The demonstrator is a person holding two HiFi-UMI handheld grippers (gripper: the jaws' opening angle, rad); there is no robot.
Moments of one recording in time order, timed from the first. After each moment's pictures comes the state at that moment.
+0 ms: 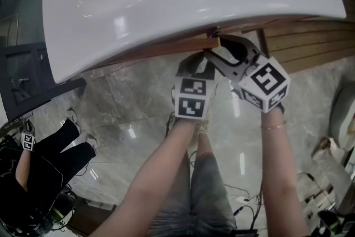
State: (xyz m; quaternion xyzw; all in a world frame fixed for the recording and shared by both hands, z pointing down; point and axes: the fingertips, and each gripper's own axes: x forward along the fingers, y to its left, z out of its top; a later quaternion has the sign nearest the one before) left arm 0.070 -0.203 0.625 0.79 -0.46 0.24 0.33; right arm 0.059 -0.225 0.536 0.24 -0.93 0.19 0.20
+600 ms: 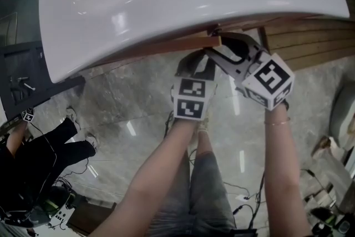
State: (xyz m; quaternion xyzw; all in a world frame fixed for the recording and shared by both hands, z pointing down) left arm 0.071 -0.200 0.624 0.80 -0.46 0.23 0.32; right arm 0.059 -0.221 0.535 0.20 -0.94 0.17 0.20
